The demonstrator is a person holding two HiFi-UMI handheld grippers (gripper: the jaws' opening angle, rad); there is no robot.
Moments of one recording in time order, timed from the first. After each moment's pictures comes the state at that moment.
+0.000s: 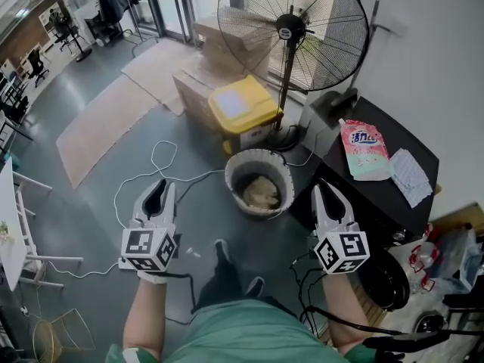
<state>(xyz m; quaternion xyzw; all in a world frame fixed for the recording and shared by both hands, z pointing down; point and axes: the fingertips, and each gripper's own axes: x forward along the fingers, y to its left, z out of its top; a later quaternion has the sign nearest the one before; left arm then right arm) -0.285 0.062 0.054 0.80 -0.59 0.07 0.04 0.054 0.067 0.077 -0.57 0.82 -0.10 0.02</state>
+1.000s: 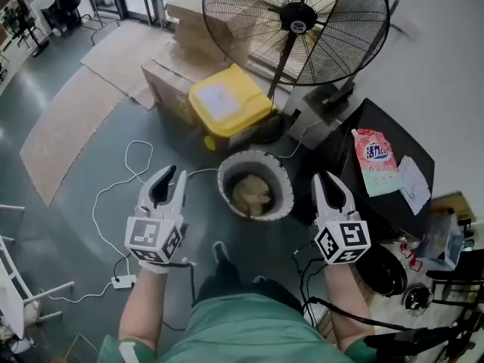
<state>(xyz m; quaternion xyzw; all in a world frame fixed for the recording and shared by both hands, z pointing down) -0.345 -0.173 0.106 0.87 -0.48 0.04 0.08 -0.044 -0.126 0.101 -0.62 0.78 -0.09 -0.07</state>
